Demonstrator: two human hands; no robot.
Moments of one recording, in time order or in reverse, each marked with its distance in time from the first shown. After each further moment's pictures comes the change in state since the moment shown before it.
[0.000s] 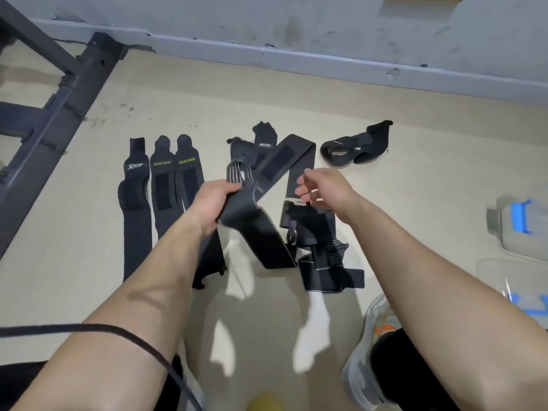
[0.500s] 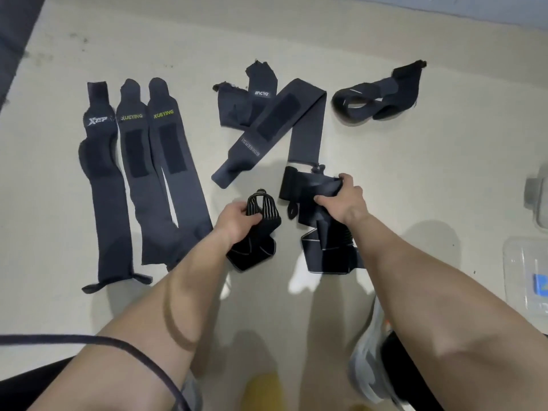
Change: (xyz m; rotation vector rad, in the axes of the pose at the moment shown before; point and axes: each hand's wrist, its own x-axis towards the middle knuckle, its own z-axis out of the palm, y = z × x) left_hand 0.066 -0.137 0.031 0.491 -0.057 -0.138; right_hand 0.082 0.146 0.004 -0.481 0.230 0.279
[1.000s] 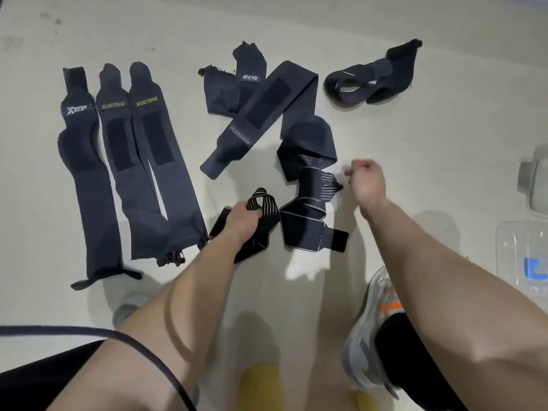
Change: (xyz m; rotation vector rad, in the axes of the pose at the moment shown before) left_hand 0.007 -0.003 0.042 -0.093 0.037 -0.125; right_hand 0.015 0.017 -0.030 0.524 0.180 0.061
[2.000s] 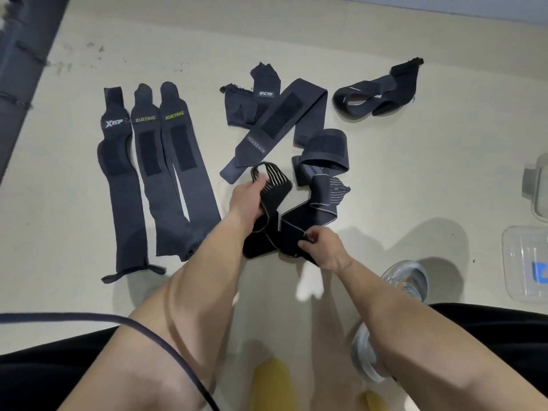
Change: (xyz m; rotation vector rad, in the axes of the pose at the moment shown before) left_hand -0.040 0.047 -0.032 -0.547 -0.027 0.042; right_hand -0.082 0.101 0.060 -0.519 -0.406 -0.208
